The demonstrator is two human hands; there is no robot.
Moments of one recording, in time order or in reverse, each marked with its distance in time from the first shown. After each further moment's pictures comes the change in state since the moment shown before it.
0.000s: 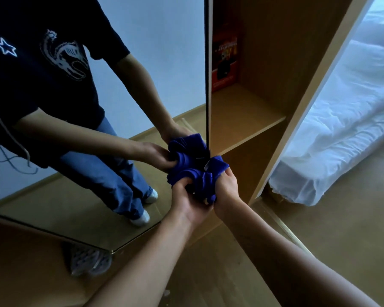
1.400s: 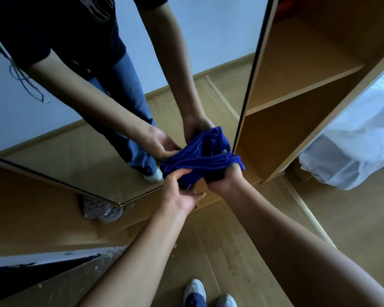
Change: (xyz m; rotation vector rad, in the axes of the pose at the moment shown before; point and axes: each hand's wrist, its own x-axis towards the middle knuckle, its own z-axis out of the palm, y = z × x) left_hand 0.042 -0.006 -0.110 -0.131 0.327 0.095; right_hand 0.061 0.096 0.001 0.413 0.000 0.591
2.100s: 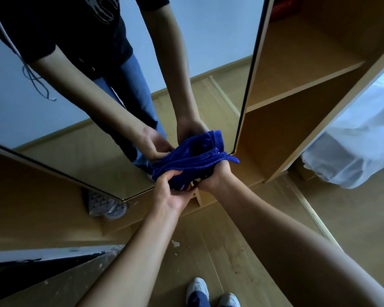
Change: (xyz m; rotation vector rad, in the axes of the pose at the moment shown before) left_hand -0.001 0.008 -0.018 -0.140 -0.016 0.085; right_hand -0.003 0.018 0.013 -0.096 0.007 0.117
